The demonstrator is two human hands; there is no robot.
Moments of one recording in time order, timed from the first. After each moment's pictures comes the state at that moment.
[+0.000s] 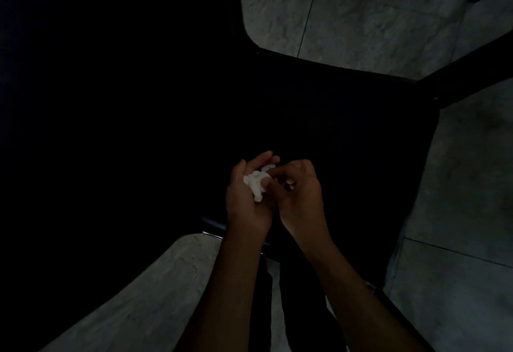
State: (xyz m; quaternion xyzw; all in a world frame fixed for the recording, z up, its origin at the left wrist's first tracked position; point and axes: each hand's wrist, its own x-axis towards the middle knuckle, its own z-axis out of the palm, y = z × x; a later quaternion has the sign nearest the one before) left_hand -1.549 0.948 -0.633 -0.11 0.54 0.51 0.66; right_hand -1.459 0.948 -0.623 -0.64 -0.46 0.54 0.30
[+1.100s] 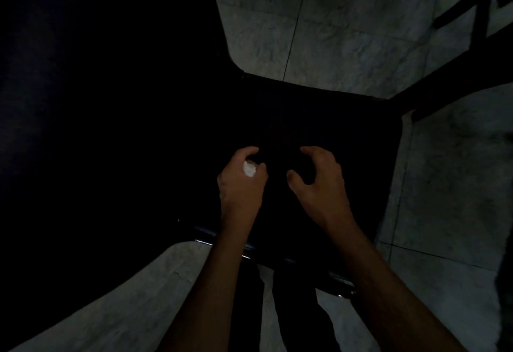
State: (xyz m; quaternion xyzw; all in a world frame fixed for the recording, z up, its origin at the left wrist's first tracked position) left_hand -1.537 0.971 -0.591 0.35 0.79 0.31 0.39; right_hand -1.391 0.980 -0.593 -0.69 -0.58 0.40 0.18
